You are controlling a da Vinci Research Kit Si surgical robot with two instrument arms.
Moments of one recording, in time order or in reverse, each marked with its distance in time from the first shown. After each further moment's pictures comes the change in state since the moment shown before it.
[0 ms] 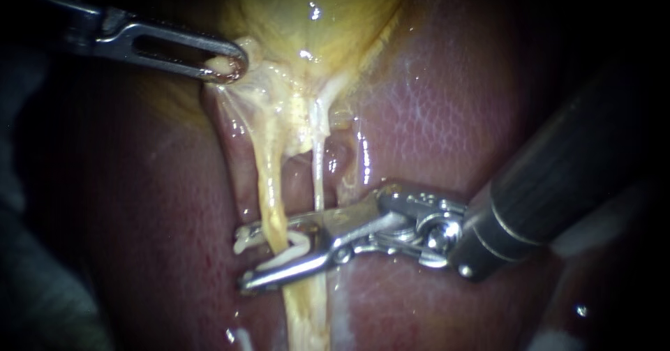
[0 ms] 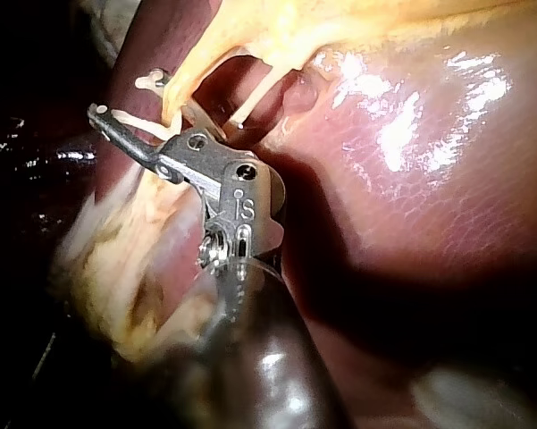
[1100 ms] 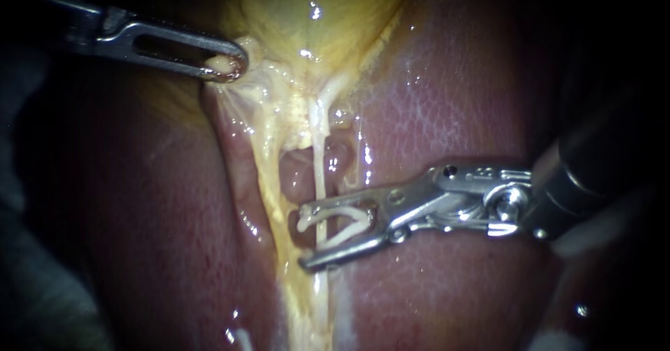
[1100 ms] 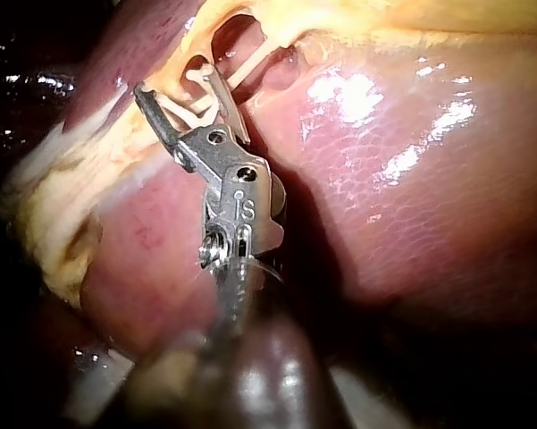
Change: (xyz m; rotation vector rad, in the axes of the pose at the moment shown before) right arm -0.002 0.003 -0.006 -0.178 -0.203 -0.073; left arm 0.000 0.000 0.000 -0.001 -0.001 0.000
